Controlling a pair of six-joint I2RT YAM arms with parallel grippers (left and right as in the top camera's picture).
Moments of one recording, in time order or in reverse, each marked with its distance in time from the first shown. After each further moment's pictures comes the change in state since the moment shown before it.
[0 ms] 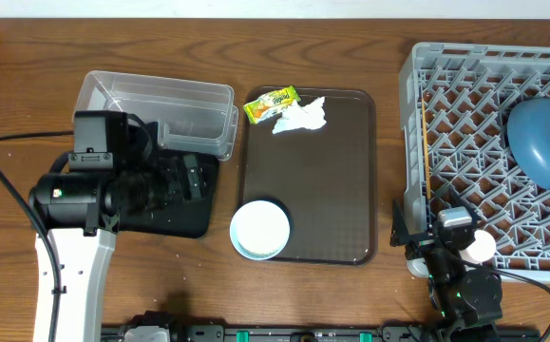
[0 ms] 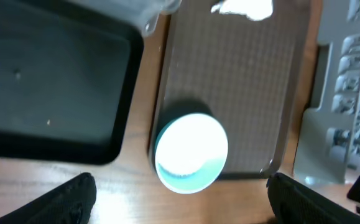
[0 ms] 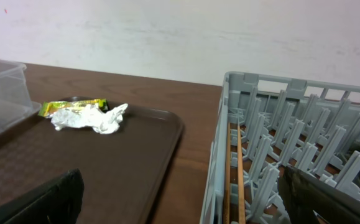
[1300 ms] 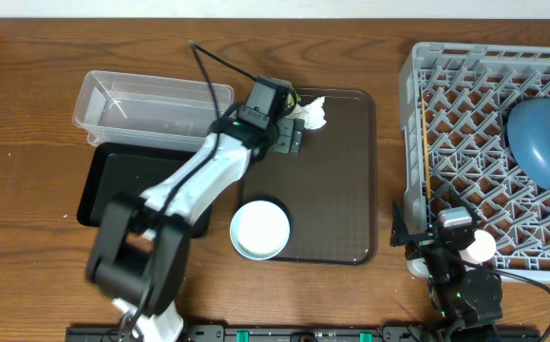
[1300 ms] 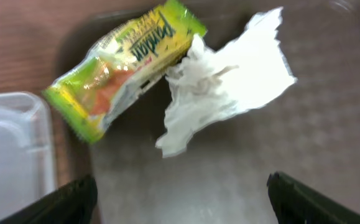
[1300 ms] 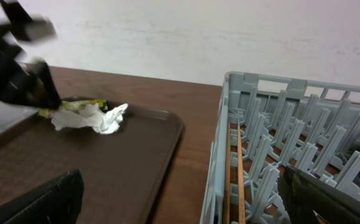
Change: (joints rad) left arm -0.482 0.695 0.001 0.877 -0.427 0.055; right arm 0.000 -0.001 0.000 -0.001 0.000 0.000
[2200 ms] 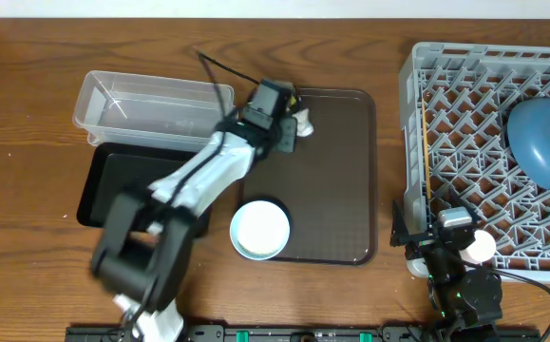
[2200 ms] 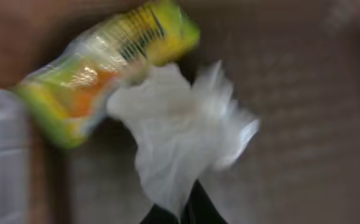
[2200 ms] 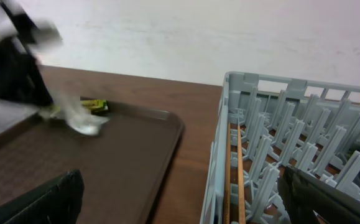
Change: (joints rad) left arm 0.009 -0.020 0.000 0.006 0.039 -0.086; right arm 0.000 0.000 0.000 0.001 0.000 0.000
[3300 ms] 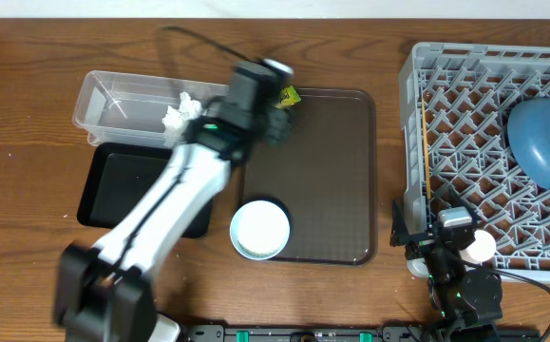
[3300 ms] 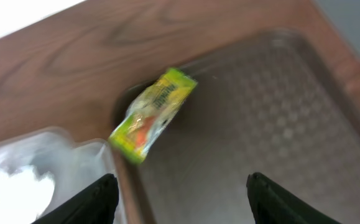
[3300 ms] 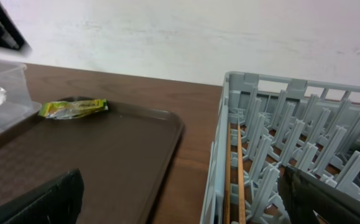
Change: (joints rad) left arm -0.022 -0.167 0.034 -0.094 -0.065 0.358; right arm 0.000 0.000 0.000 -0.001 0.000 0.000
